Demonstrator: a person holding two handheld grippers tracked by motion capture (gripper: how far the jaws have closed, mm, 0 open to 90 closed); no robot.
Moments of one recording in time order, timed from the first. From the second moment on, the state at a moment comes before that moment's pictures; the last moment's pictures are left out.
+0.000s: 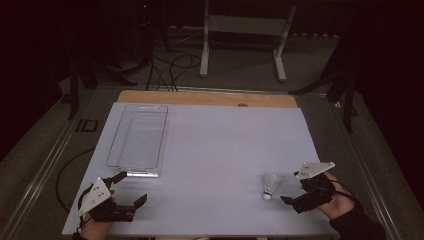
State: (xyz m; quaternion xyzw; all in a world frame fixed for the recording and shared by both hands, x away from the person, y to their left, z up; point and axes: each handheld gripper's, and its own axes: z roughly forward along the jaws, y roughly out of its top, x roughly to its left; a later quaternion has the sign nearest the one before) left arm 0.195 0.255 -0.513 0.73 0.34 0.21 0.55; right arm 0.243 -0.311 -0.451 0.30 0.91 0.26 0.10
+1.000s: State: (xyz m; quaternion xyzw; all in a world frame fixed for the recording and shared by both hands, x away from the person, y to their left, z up) left arm 0.195 0.254 -0.513 0.73 0.34 0.21 0.55; right arm 0.255 -0.301 -0.468 0.25 0.95 0.16 0.00
